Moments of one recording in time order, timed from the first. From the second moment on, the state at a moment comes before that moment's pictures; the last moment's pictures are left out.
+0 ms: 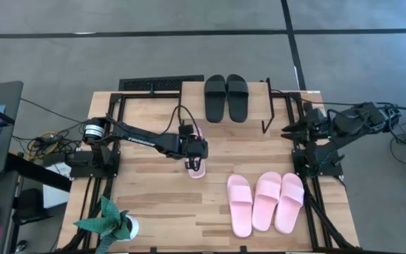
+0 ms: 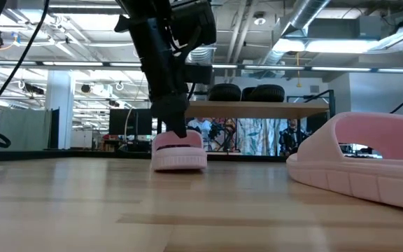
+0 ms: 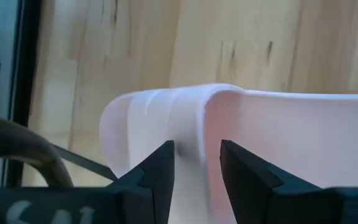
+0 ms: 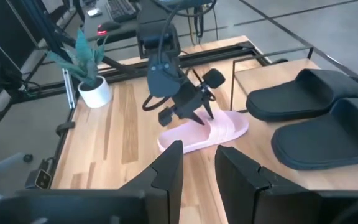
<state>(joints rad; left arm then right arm) -0.02 1.87 1.26 -0.58 -0.50 -0.02 0.40 0.66 1.17 -0.98 0.43 0.33</state>
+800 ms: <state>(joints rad) 0.06 1.87 1.26 -0.51 -0.41 0.16 0.41 0.66 1.16 -0.98 0.40 0.38</state>
